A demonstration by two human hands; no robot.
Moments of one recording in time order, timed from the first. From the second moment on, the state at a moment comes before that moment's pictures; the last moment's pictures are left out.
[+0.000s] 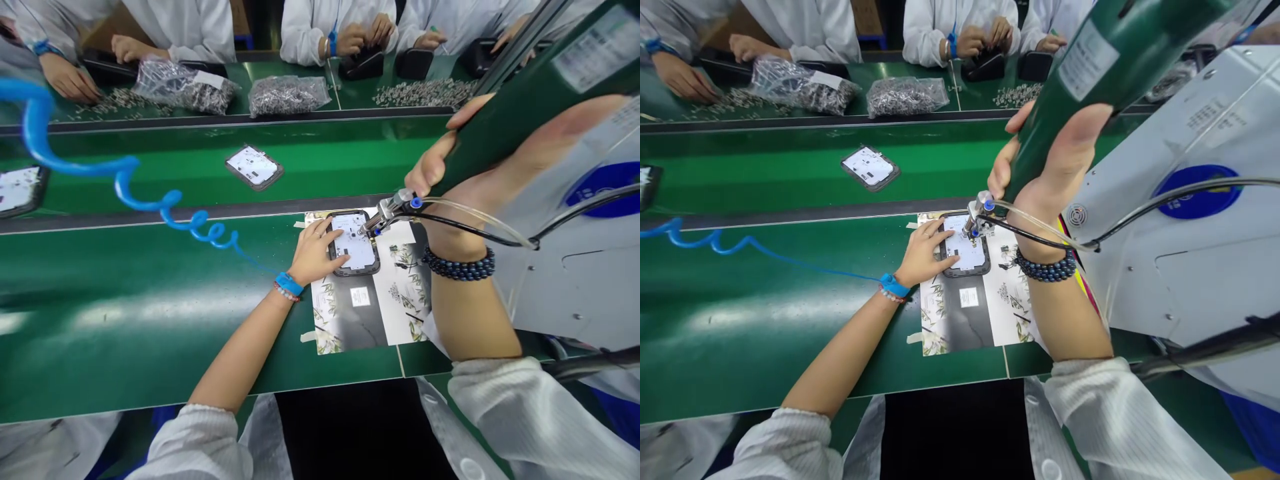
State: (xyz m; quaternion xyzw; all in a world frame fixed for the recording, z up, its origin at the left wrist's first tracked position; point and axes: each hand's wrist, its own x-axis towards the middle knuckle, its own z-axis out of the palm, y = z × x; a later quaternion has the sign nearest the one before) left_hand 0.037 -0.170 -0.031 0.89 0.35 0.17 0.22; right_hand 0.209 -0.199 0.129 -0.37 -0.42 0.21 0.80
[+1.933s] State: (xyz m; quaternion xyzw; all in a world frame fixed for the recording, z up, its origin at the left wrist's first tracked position) left_hand 0.039 -0.172 -0.029 0.89 0.35 0.18 0.23; right_hand 0.195 -0.224 0.132 -0.35 -0.45 0.35 0.74
